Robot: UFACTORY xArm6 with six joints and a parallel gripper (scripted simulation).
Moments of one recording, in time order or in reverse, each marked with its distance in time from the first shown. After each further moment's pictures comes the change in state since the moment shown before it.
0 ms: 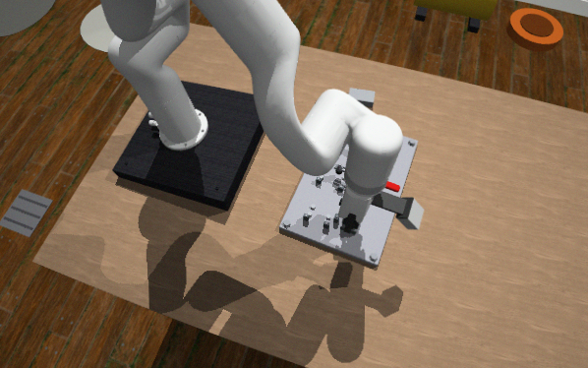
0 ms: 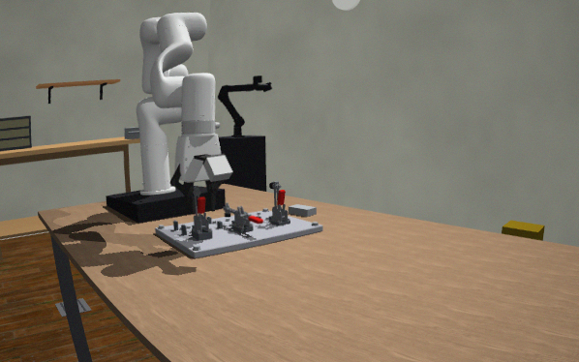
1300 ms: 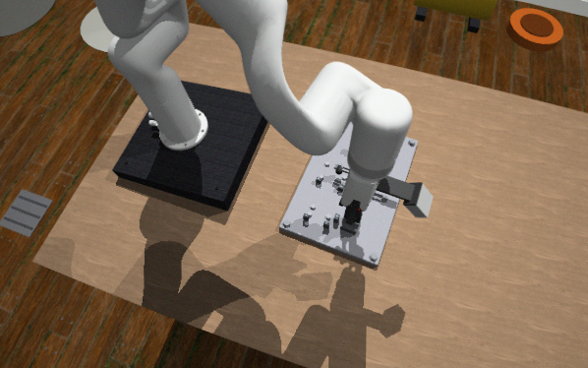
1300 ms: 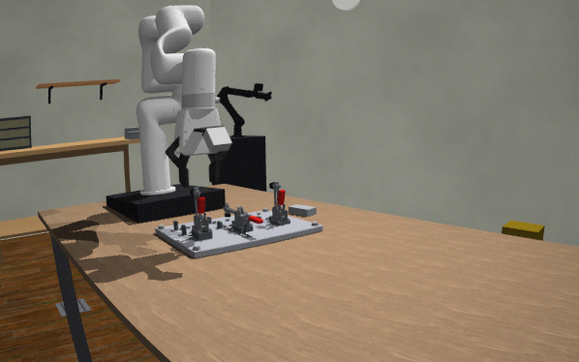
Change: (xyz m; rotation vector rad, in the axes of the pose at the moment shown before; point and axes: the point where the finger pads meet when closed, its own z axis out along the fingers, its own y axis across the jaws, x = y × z) arm 0.000 0.000 -0.057 0.000 0.001 0.000
